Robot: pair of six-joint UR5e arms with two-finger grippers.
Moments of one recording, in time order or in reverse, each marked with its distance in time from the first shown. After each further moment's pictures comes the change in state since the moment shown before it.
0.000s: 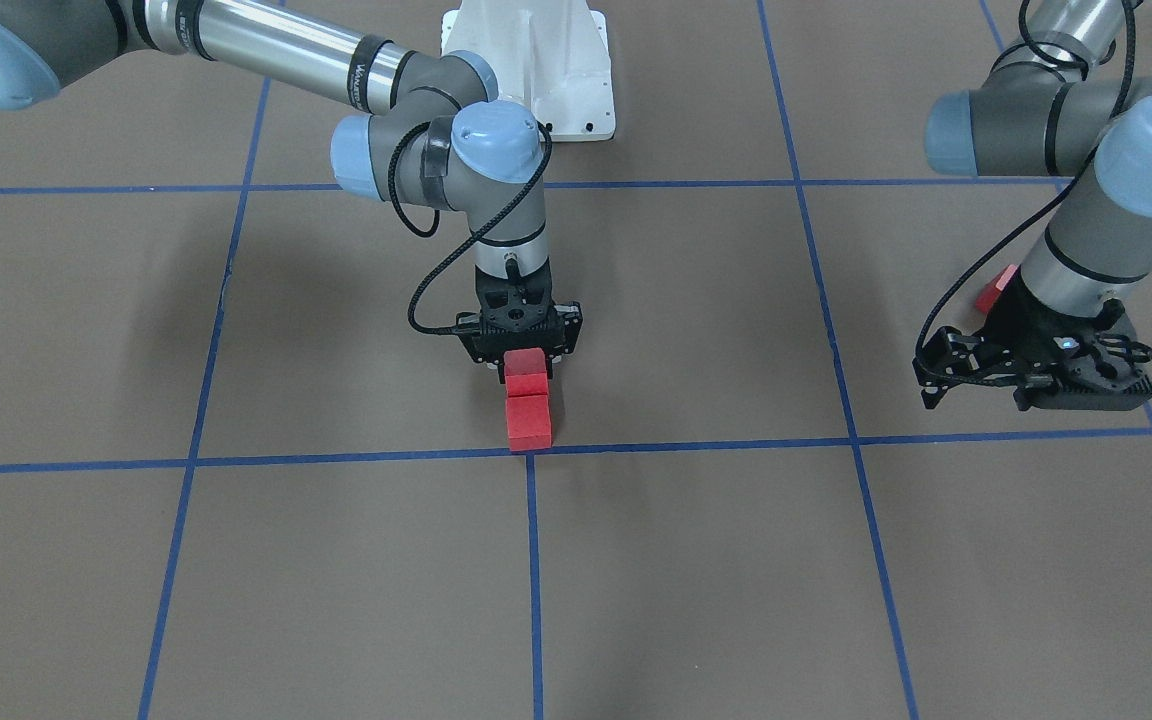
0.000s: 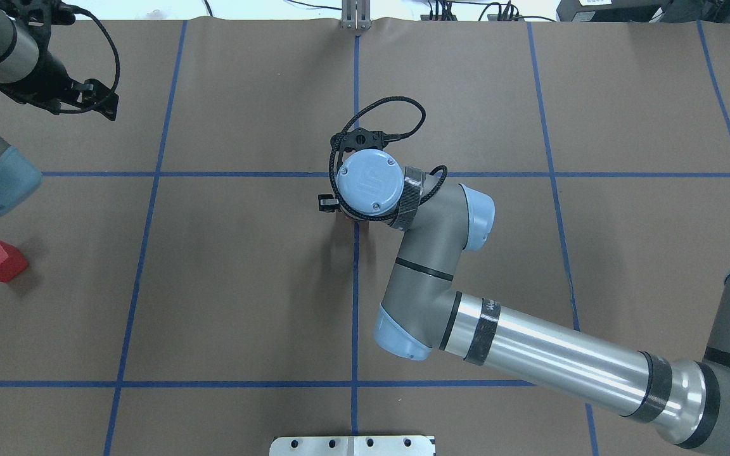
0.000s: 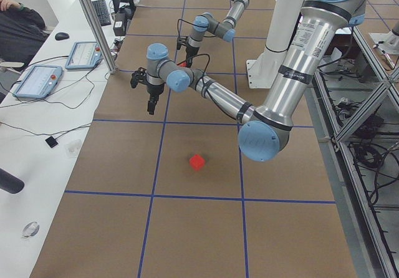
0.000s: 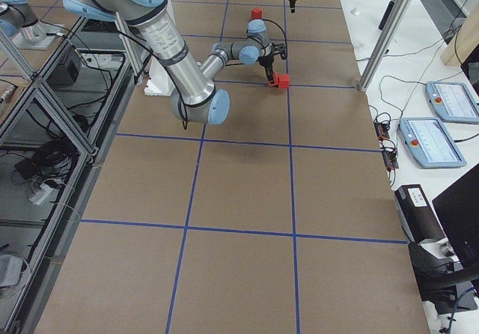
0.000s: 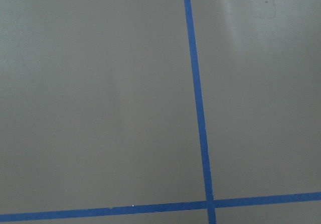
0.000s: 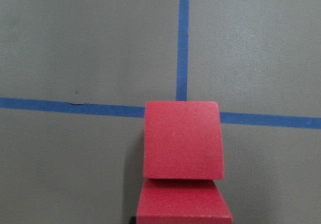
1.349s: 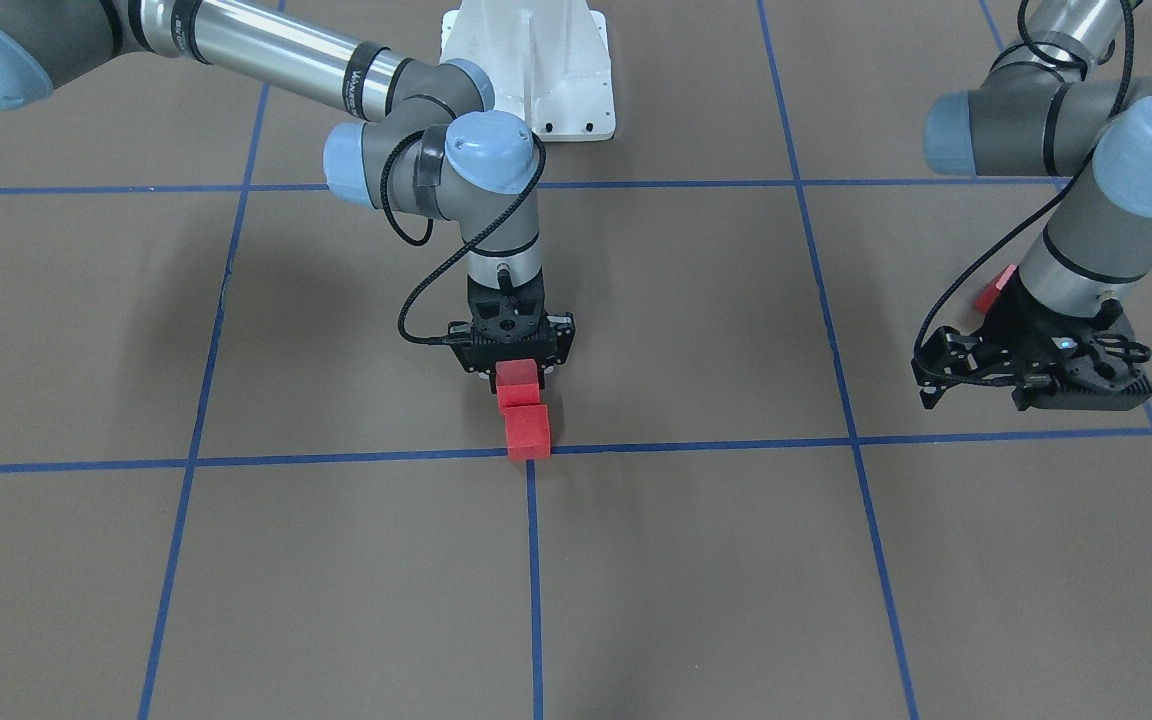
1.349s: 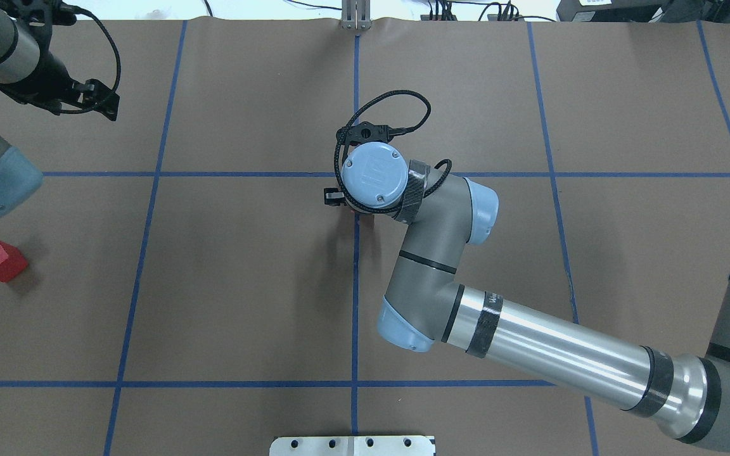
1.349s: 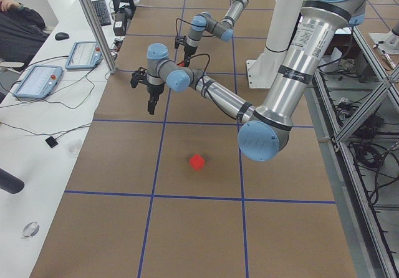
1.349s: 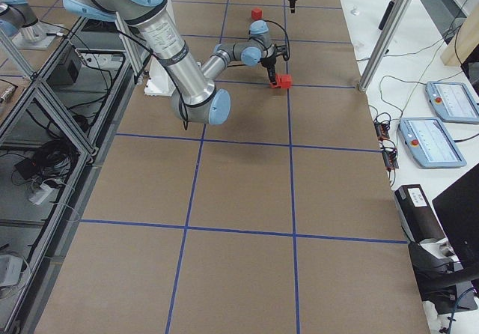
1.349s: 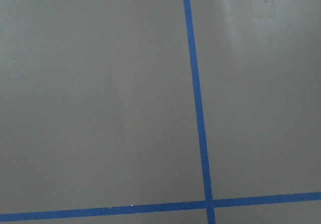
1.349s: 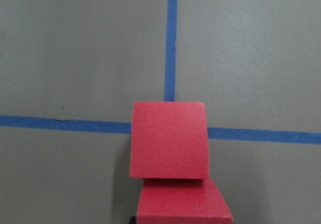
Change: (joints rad) left arm 0.002 -0.001 0.000 0.001 0.000 0.000; right arm 0.015 -0.001 -0.012 0.001 0.000 -0.004
